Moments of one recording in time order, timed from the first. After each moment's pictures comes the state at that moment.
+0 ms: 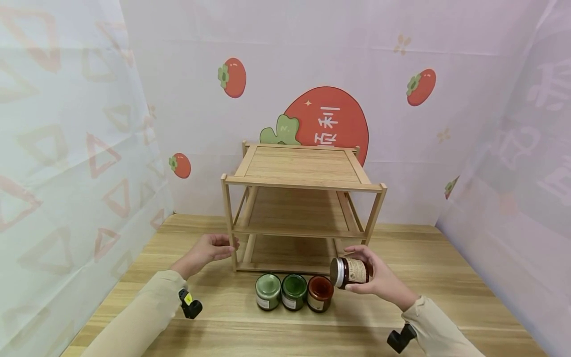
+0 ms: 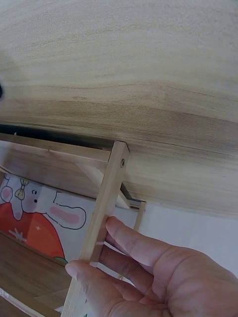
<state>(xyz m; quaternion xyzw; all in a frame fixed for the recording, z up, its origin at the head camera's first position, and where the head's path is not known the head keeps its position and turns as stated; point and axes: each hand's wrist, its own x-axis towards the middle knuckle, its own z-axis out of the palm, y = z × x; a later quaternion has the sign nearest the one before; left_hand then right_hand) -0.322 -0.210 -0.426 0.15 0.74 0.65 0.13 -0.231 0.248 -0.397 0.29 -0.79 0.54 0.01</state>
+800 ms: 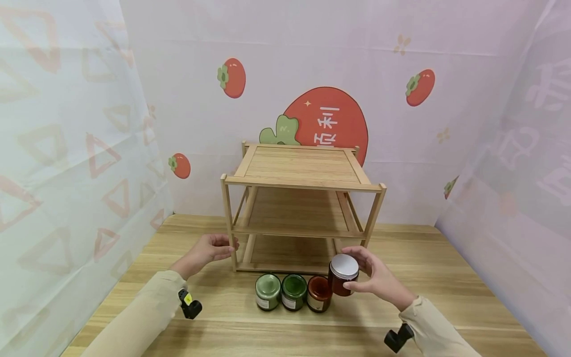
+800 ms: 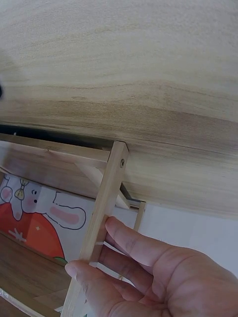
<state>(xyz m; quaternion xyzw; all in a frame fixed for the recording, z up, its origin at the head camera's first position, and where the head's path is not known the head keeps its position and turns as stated) -0.322 -0.210 -0.426 0.15 0.73 0.65 0.13 -0.235 0.245 -0.400 0.31 -0.79 0.53 0.04</state>
